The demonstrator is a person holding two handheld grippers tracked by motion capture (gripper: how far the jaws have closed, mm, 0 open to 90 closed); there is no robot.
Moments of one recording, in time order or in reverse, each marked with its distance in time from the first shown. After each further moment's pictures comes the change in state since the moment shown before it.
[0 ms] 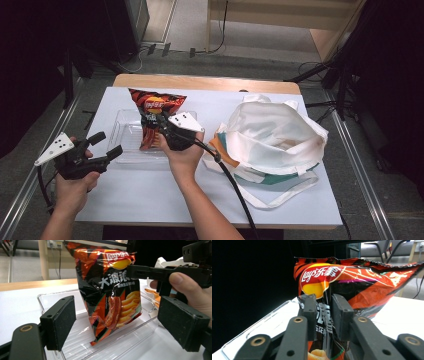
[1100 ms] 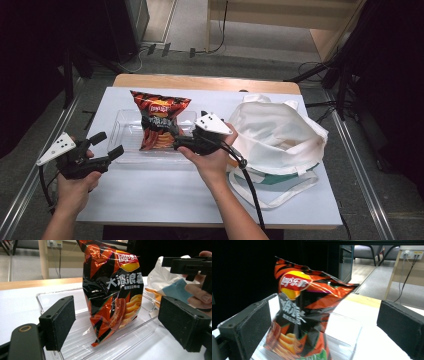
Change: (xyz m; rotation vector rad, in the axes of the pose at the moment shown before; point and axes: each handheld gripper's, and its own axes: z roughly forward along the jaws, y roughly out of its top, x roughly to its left) left arm -0.002 -0.001 0.003 0.006 0.003 -0.005; right arm -0.038 0.021 -0.061 0.030 -0.037 -0.086
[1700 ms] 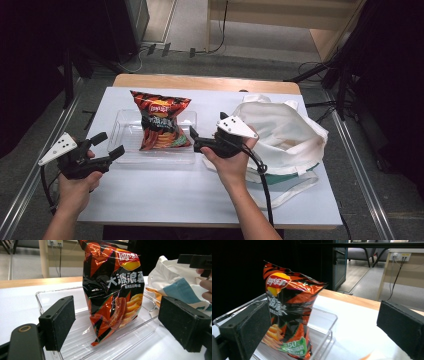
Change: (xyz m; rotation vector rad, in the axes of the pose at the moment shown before) left arm 0.000 -0.001 0.001 0.000 0.003 -0.008; right arm -0.033 0.003 -0.039 -0.013 -0.026 0.004
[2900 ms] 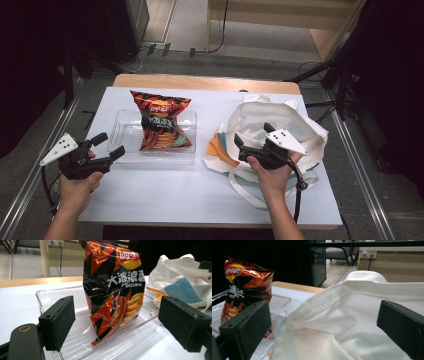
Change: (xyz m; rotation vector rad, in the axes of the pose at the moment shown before) left arm 0.000 -0.002 0.001 0.004 0.009 0.004; right arm -0.076 -0.023 -0.074 -0.014 -0.133 0.027
